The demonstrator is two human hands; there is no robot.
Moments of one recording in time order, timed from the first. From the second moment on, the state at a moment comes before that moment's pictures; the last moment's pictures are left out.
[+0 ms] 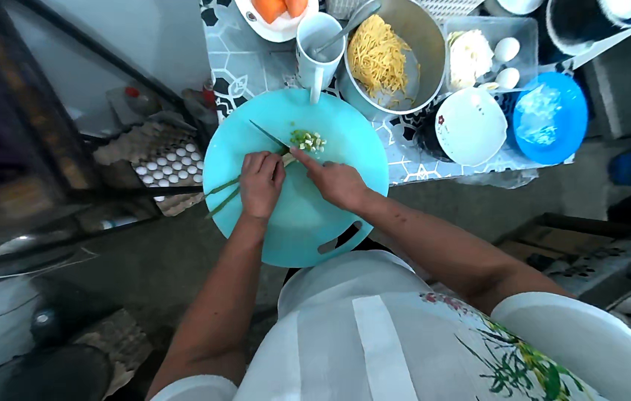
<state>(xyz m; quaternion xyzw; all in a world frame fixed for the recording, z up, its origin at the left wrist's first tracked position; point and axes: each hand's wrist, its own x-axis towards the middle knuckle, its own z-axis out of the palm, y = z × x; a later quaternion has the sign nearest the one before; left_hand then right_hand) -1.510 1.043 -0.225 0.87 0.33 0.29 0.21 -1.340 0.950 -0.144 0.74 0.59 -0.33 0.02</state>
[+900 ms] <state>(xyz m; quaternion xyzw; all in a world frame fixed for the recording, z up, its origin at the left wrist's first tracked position) -1.504 1.041 -0.223 0.87 0.35 0.28 0.19 -1.355 0.927 -0.130 0.74 0.60 -0.30 0.01</state>
